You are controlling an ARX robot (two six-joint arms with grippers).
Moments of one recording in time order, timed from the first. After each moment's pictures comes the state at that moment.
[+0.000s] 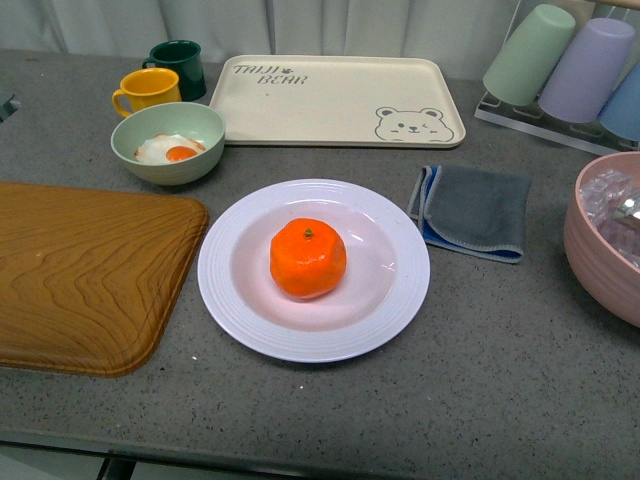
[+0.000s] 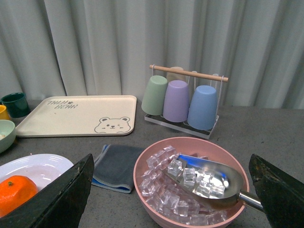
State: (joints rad) left arm -0.17 1.34 0.11 1.20 -0.17 -0.01; right arm 0.00 0.00 0.01 0.00 0.00 0.00
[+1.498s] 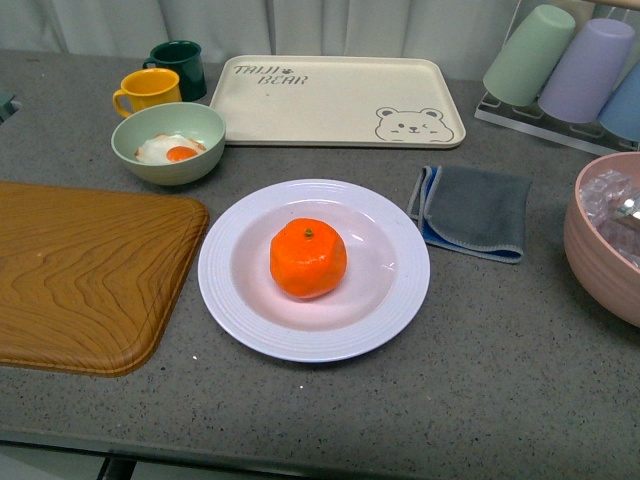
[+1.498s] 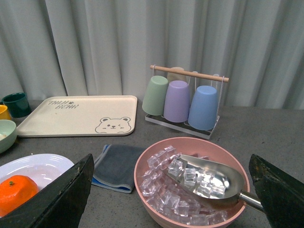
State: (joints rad) left arm 0.00 0.24 0.02 0.25 0.00 -0.01; right arm 0.00 0.00 0.01 0.00 0.00 0.00
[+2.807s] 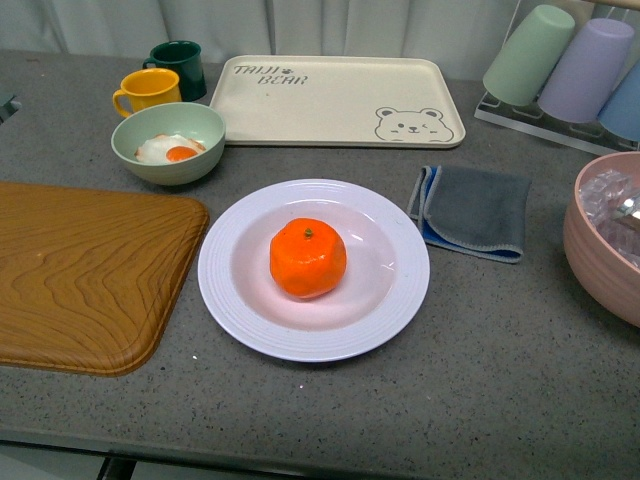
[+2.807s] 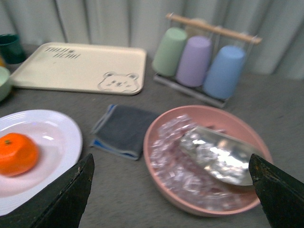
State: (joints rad) left arm 0.00 0.00 0.02 0.00 0.00 -0.01; right arm 0.19 0.64 0.13 0.26 0.11 -0.01
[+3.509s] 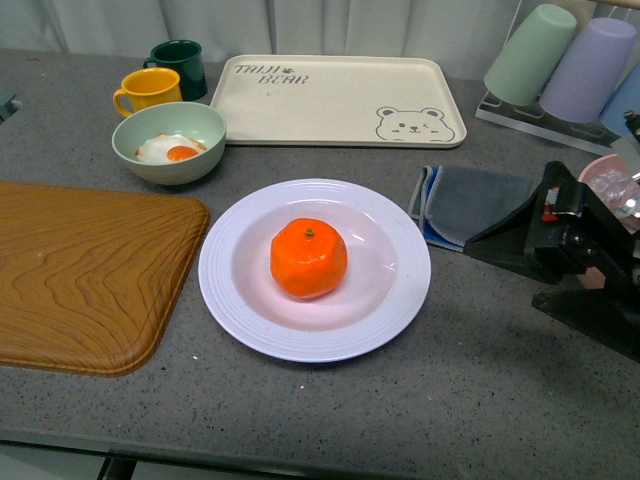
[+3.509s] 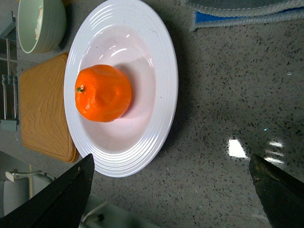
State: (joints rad) left arm 0.00 0.00 0.02 0.00 0.00 -0.01; right arm 0.16 1.74 0.56 0.36 -0.48 0.58
